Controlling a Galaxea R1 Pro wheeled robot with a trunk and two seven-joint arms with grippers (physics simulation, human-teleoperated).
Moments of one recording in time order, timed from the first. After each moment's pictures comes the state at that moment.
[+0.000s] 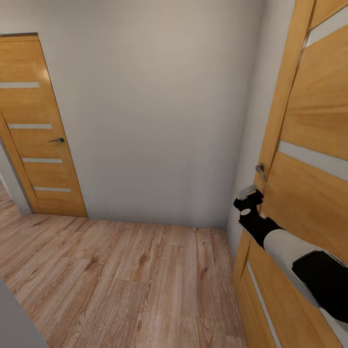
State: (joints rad) left arm 0.00 -0.02 0.02 -0.06 0.29 -0.10 0.00; right arm -1.16 -0.11 0.56 -0.21 0.03 0.06 -0.41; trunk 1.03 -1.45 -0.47
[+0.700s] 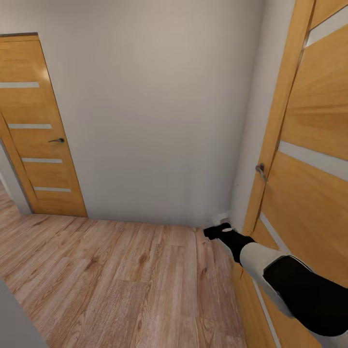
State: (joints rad) left arm 0.00 -0.02 0.02 -0.06 0.29 -0.10 0.00; right arm -1.12 0.08 0.55 0.01 -0.27 0.05 -0.06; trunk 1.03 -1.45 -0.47
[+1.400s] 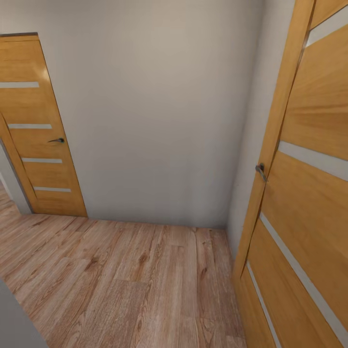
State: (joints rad) left arm 0.00 -0.02 0.02 -0.06 0.29 -0.10 0.00; right arm -0.32 -0.08 0.55 0.03 -0.41 -0.09 0.04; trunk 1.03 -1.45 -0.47
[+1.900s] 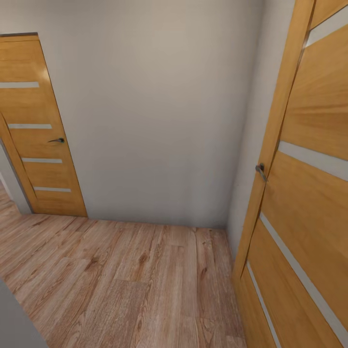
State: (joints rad) left arm 0.00 -0.02 0.02 -0.06 0.29 -0.10 0.00; right arm -0.17 -0.08 0.55 0.03 -0.42 -0.13 0.04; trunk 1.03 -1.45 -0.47
